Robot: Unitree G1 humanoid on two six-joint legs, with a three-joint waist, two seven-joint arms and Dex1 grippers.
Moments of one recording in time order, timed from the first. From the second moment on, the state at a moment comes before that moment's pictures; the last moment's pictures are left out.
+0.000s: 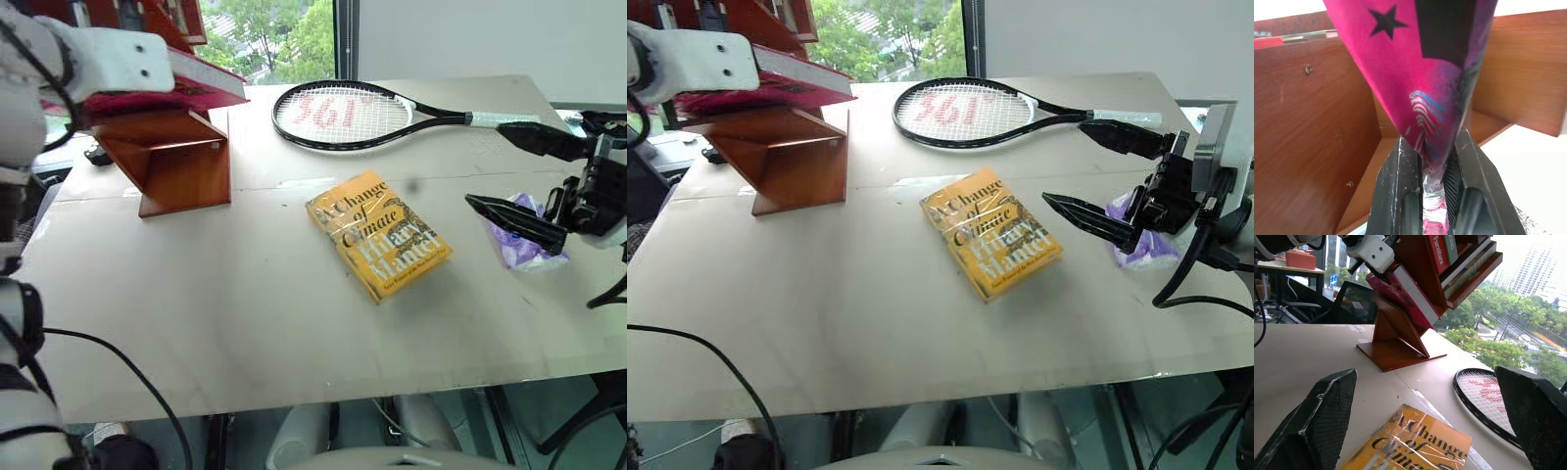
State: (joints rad) left arm -1.21 1.17 -0.35 0.30 0.60 0.24 -1.19; right arm -0.33 -0.86 -0.38 -0.55 0.93 0.52 0.82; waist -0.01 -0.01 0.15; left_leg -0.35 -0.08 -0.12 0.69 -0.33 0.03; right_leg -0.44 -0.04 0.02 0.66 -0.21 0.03
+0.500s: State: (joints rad) left arm -1.25 1.00 -0.40 0.46 0.74 0.29 -1.17; right arm -0.33 -0.85 -0.38 -0.55 0.93 0.52 0.82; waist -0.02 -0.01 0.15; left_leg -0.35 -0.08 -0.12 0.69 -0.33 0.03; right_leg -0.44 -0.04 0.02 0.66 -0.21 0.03
